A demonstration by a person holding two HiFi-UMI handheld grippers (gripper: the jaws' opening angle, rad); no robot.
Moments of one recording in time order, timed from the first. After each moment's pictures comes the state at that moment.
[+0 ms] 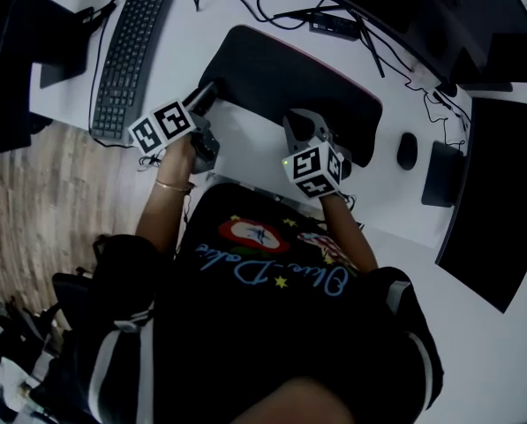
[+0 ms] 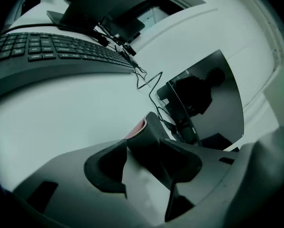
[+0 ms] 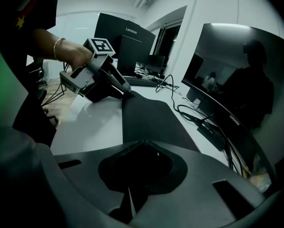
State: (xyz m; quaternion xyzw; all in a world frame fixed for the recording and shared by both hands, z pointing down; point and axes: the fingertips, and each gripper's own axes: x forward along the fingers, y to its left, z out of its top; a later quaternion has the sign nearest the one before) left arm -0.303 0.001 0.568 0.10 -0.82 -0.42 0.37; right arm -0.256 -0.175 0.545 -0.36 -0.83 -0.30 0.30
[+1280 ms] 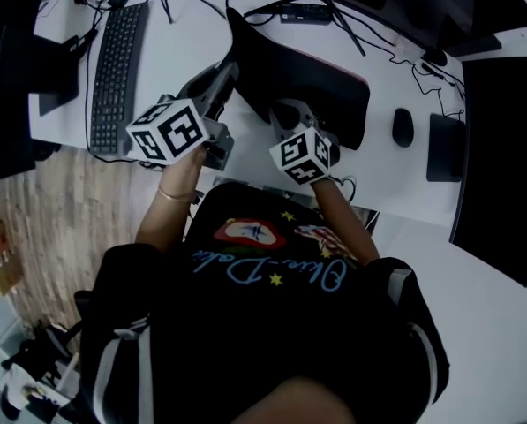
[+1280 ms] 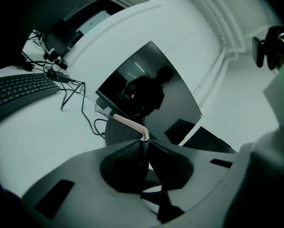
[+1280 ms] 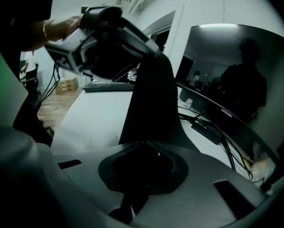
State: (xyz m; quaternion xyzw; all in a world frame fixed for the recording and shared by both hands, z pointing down) left arm -0.321 -0.108 0.421 0.31 -0.86 -0.32 0.24; right arm -0.258 -0.185 0.543 -0.34 -0.86 -0.25 0.28
